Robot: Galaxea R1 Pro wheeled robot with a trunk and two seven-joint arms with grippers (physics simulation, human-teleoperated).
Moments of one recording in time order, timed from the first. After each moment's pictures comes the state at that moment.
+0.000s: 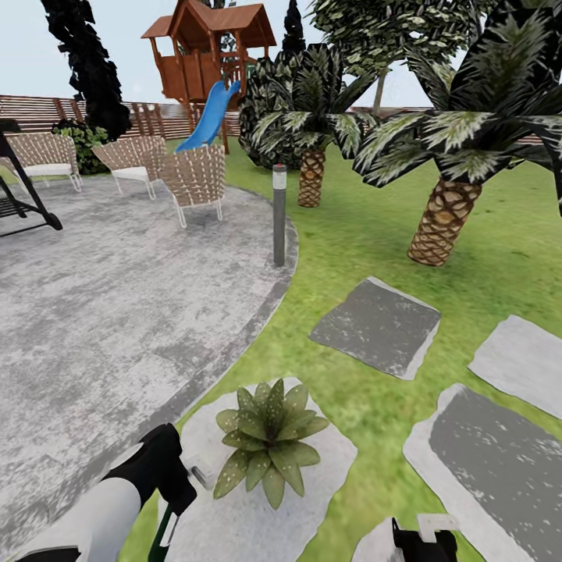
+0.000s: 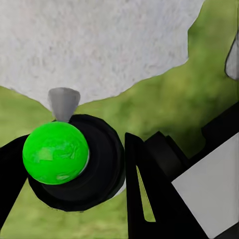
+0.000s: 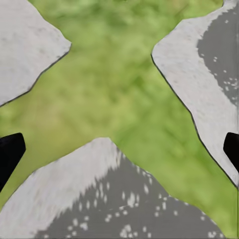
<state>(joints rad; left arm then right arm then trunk) -0.70 0.00 0.09 -0.48 -1.14 0.70 -1.00 -0.36 -0.03 -0.51 -0.26 0.51 -0.39 -0.07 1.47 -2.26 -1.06</state>
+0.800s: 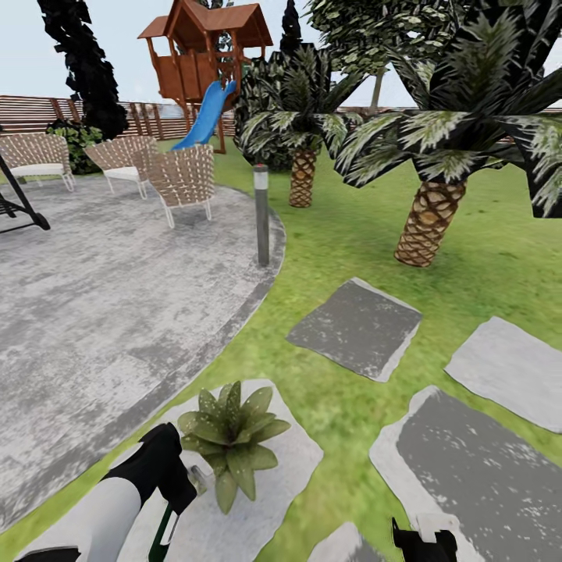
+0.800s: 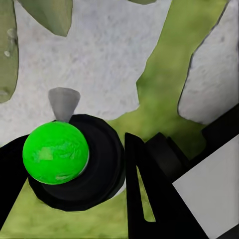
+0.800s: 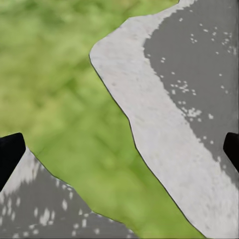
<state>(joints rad) -0.70 0.00 0.09 -0.49 -1.13 0.70 -1.00 -0.36 -0.03 -0.51 -0.26 0.51 -0.39 -0.07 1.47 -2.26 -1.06</state>
